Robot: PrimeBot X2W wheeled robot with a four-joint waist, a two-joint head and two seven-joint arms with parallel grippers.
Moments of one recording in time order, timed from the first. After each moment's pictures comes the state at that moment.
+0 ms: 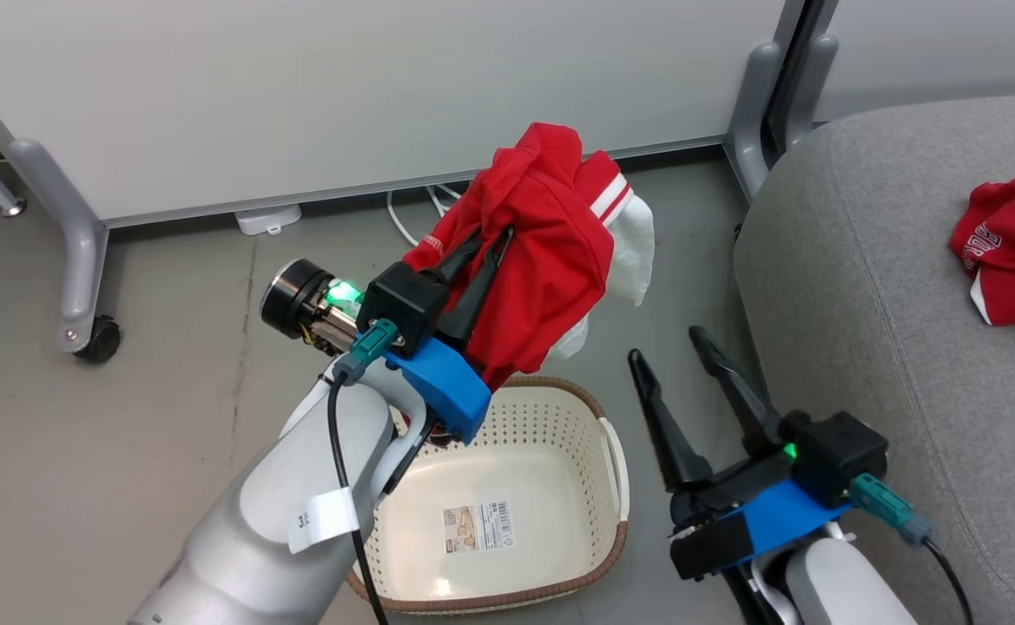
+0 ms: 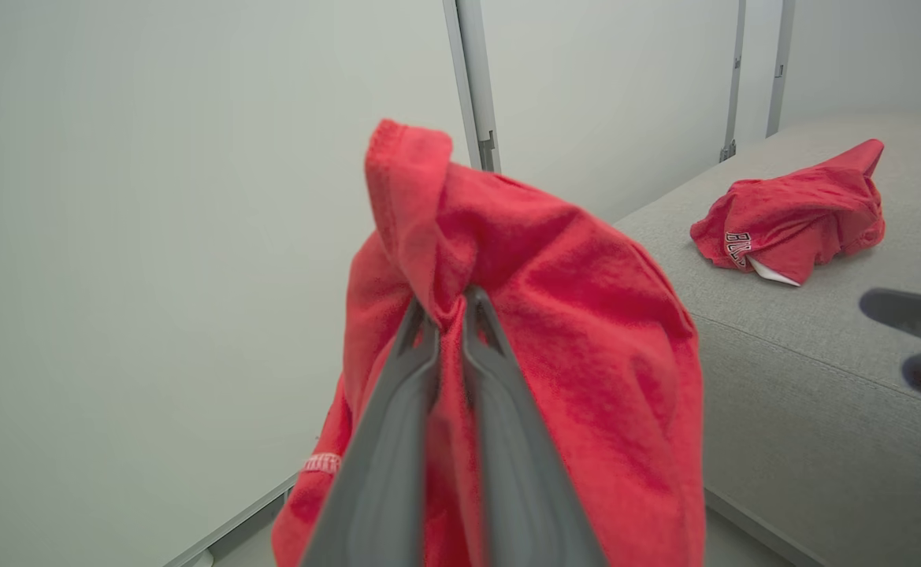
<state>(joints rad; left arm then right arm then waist) -0.70 0.13 -0.71 0.63 -0.36 -0.09 -0.26 -0.22 -0.05 0.27 0.20 0.23 0.13 -0.26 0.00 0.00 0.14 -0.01</state>
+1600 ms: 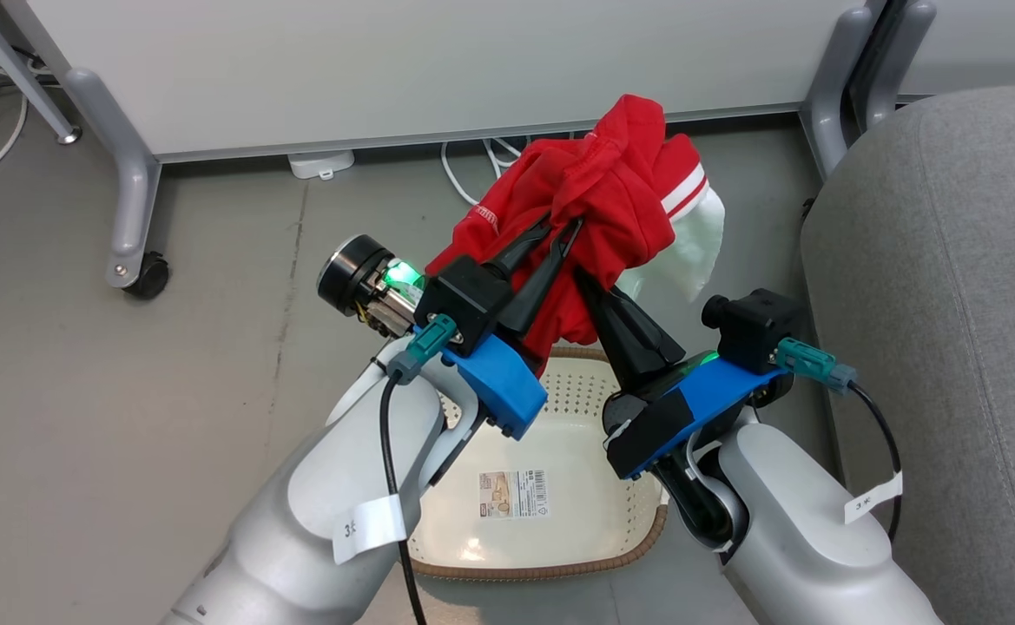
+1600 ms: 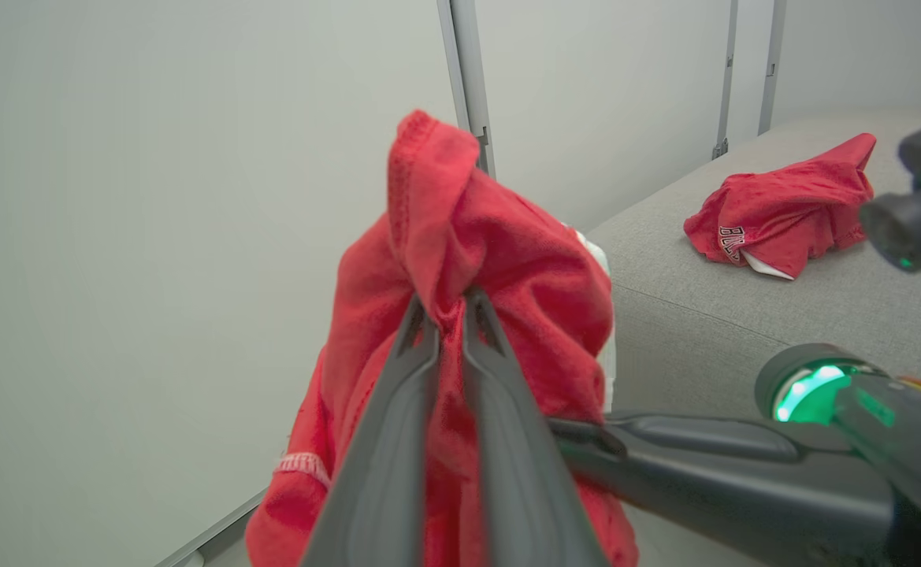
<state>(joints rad) -0.73 0.06 -0.71 0.60 -0.29 -0.12 -0.26 -0.59 -0.05 0.52 0.56 0.59 0.13 -0.26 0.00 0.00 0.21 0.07</state>
